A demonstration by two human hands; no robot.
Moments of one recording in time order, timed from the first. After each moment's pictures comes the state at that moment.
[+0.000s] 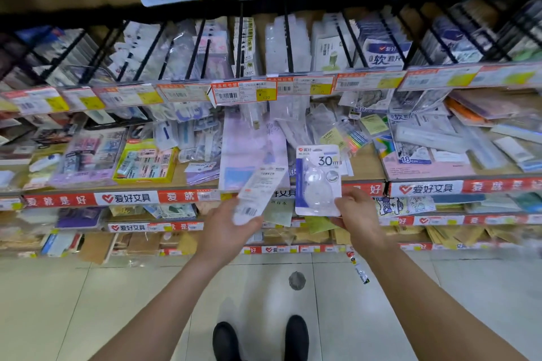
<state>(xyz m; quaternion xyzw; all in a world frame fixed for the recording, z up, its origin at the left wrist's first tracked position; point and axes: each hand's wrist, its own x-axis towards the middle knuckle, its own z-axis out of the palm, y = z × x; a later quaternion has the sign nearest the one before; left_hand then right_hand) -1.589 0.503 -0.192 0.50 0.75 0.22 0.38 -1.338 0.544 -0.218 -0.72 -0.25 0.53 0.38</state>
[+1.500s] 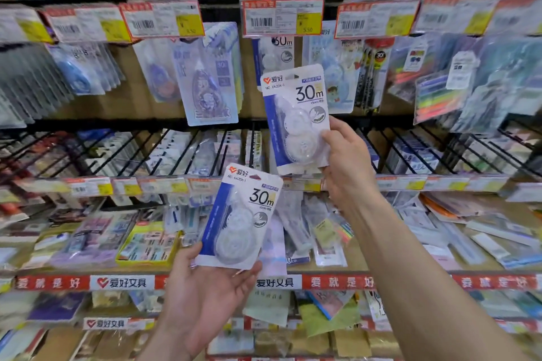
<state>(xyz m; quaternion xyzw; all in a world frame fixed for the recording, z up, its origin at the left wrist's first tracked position) -1.594 0.492 -0.068 0.13 0.33 0.56 0.75 -1.386 0.631 0.036 -0.42 -0.39 0.50 0.65</state>
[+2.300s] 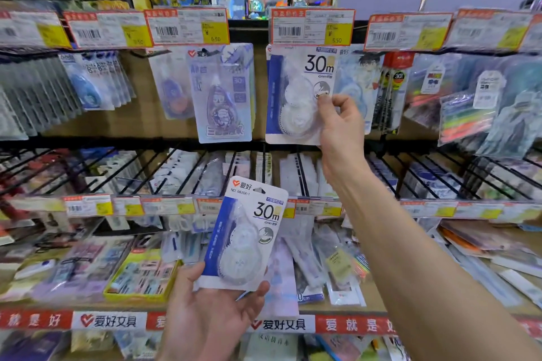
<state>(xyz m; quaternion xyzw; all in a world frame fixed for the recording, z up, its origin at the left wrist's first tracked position) -1.609 0.520 -0.085 0.14 0.28 0.57 0.76 -1.427 0.680 0.068 -0.40 -0.47 0.37 0.70</state>
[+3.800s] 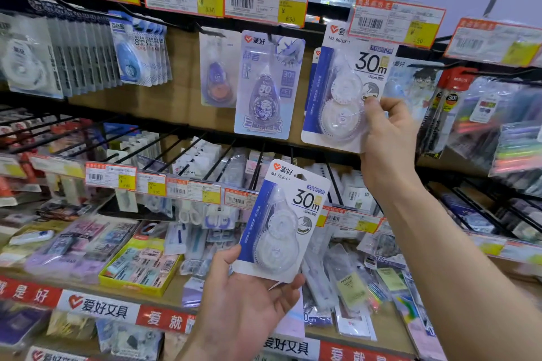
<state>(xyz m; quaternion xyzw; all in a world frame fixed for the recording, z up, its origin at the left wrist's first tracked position) -1.601 0.543 -0.102 0.13 0.24 0.57 0.77 -1.438 0.680 0.064 -0.36 -0.52 0.32 0.70</state>
